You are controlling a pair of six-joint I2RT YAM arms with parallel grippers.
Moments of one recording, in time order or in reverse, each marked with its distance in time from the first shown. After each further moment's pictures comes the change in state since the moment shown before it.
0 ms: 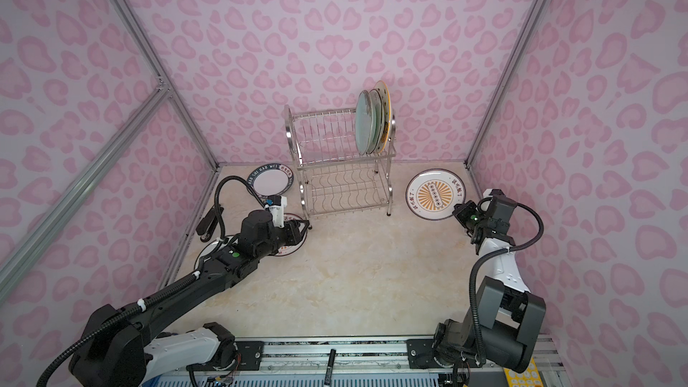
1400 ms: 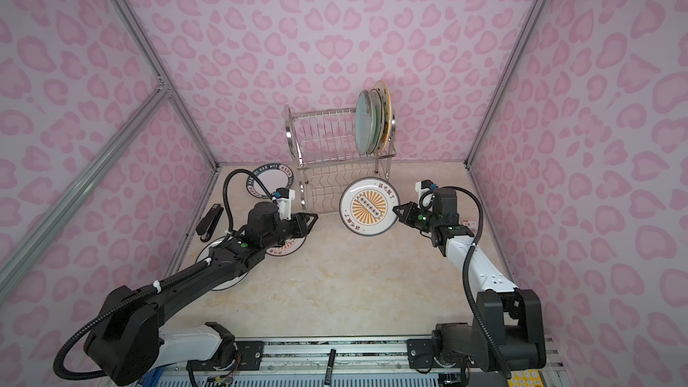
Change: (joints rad) left arm 0.003 0.116 0.074 0.068 0.119 -0.021; right arm 0.505 -0.009 -0.006 0.014 -0.090 -0.032
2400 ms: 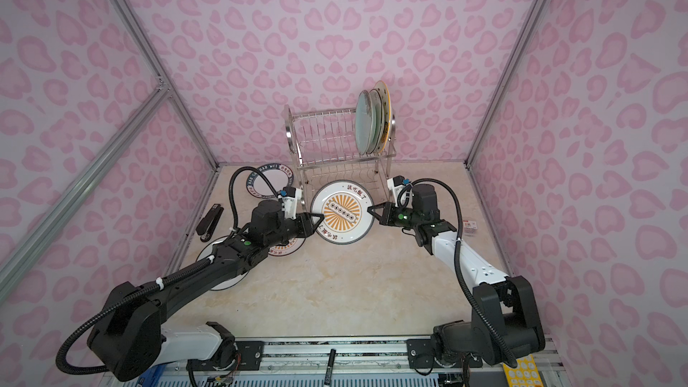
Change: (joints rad) left arm -0.028 0.019 0.034 0.000 0.048 0.001; right arm 0.168 0.047 0.044 0.098 -0.117 -0.032
